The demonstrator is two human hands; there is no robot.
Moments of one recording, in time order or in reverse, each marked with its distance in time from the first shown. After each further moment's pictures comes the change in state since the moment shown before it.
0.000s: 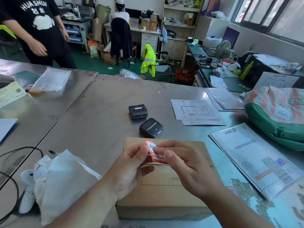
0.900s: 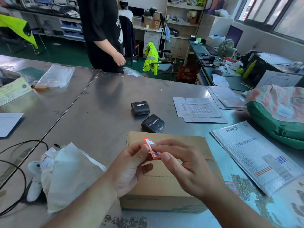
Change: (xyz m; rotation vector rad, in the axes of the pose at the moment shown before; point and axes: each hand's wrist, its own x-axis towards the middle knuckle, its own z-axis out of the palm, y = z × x) left_hand -0.019 -0.008 -0.003 0.006 -0.026 0.027; right_hand -0.015 -0.009 0.007 -0.081 -0.043 -0.124
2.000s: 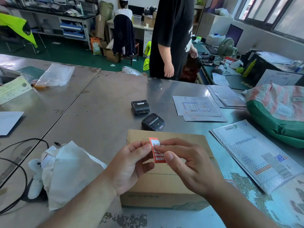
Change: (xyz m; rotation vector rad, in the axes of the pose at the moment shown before) left_hand -0.005 0.006 0.006 -0.070 0.035 -0.034; right_hand -0.005 -0.001 -0.007 -0.031 0.006 -0.005
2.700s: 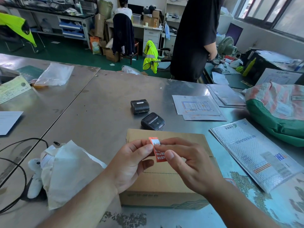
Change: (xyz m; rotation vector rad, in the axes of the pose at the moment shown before) left_hand 0.005 -0.005 -0.001 0.127 0.006 0.042; right_hand -0.001 0.001 -0.002 -0.028 0.007 -0.018
